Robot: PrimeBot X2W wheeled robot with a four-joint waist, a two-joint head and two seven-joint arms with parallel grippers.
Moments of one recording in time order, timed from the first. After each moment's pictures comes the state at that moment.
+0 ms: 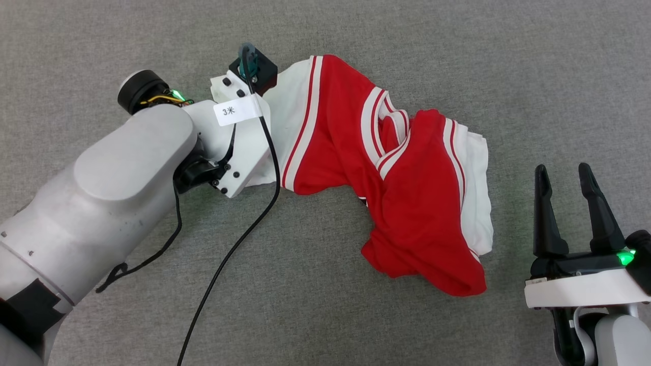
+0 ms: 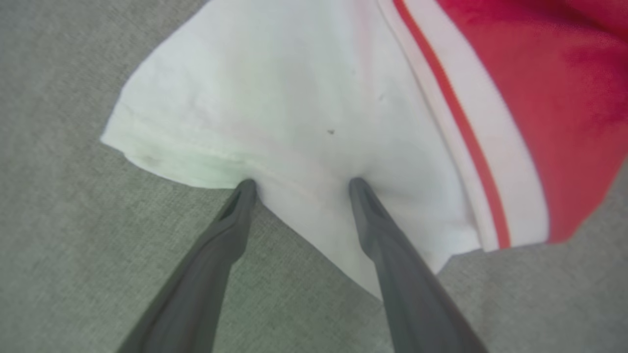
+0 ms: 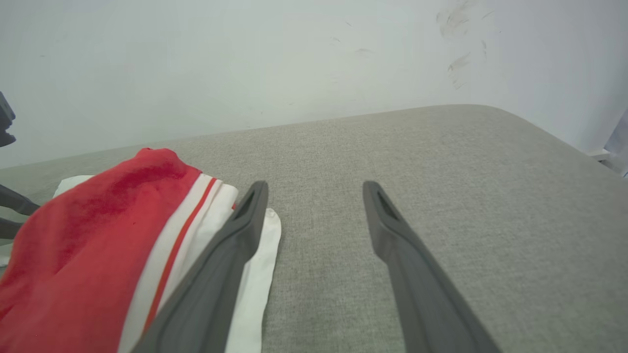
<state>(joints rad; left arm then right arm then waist) -1.22 0.51 -1.23 0.54 -0.92 -0.13 0.74 -0.13 -0.05 -0.06 -0.01 0.21 0.13 -0.26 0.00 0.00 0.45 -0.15</state>
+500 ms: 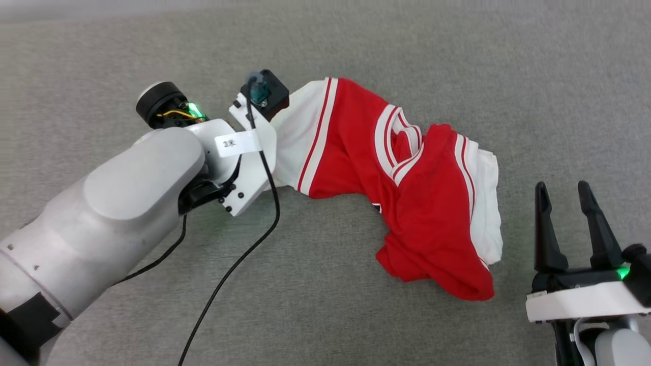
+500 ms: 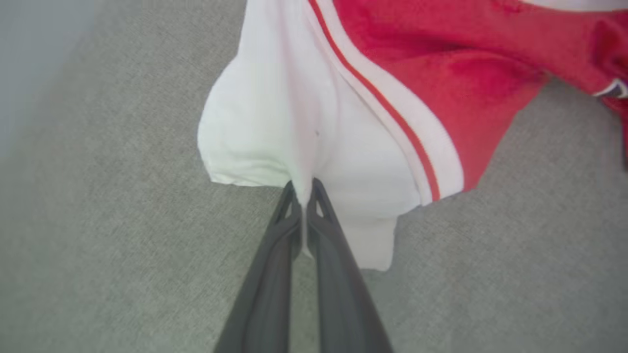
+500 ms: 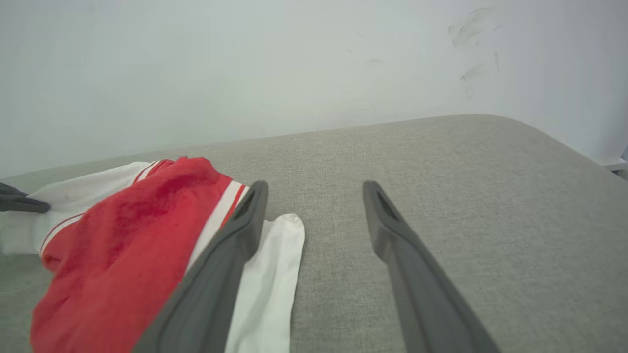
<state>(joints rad) -1.20 0.52 -1.28 0.50 -0.90 -0.13 0.51 -0.10 -0.05 -0.08 0.01 0.20 0.13 -0.26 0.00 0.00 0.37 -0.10</state>
